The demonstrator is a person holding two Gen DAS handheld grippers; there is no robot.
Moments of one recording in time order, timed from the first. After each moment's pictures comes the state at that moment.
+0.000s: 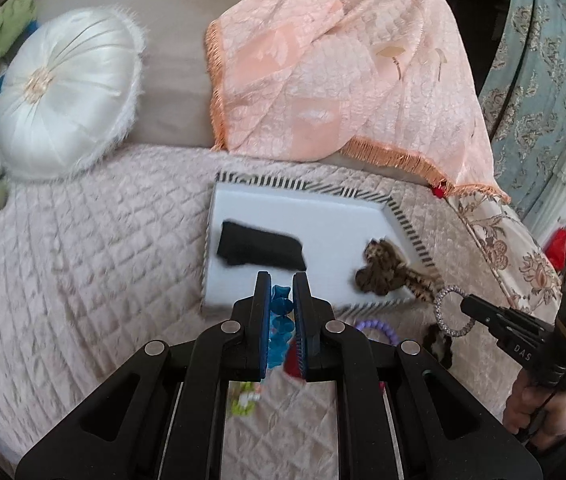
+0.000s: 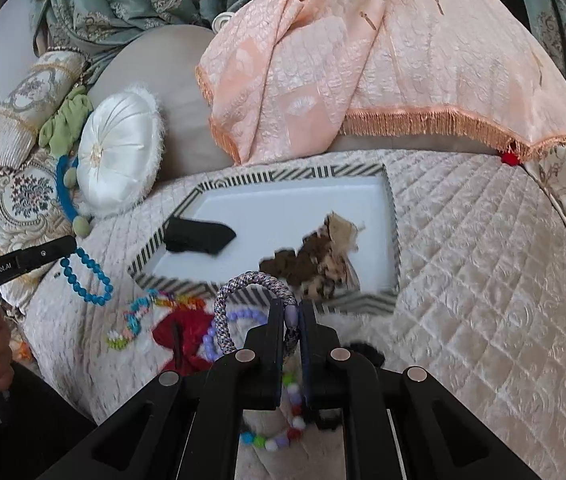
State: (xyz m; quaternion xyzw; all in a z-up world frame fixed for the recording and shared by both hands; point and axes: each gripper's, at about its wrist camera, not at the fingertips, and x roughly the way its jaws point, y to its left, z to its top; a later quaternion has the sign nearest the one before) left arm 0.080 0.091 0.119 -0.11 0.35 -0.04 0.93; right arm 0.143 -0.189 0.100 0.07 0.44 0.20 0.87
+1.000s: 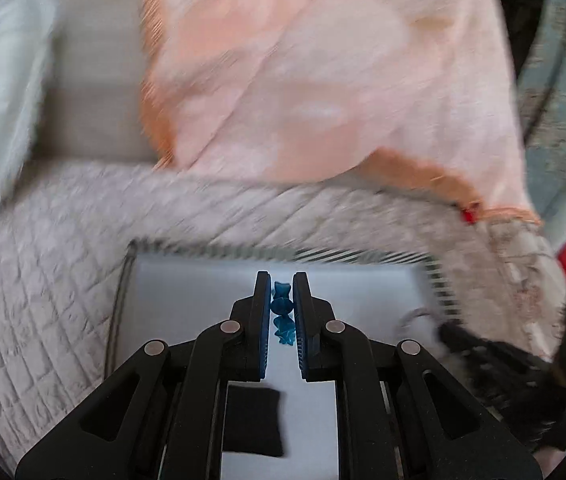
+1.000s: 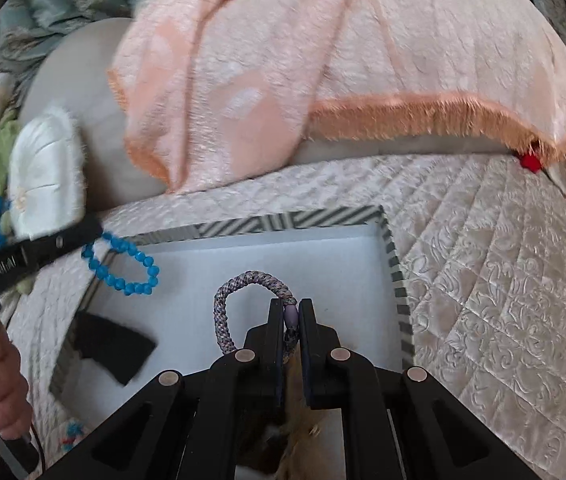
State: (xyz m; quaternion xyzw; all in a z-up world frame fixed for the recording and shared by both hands) left arm 0.290 0.066 0.064 -0.12 0.40 -0.04 0.91; right arm 0.309 -0.169 0.039 0.09 0.49 0.13 0.86
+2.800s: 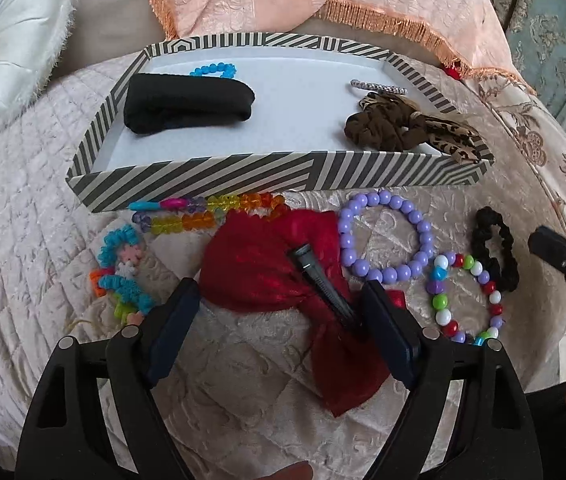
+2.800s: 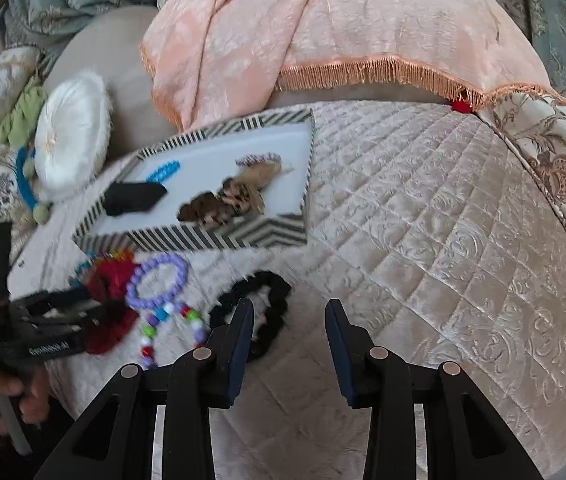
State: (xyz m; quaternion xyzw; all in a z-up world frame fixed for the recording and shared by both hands) left arm 0.104 -0.002 -0.005 -0.04 0.49 -0.04 0.87; right arm 0.125 -0.241 0.058 0.06 0.51 0.13 0.85
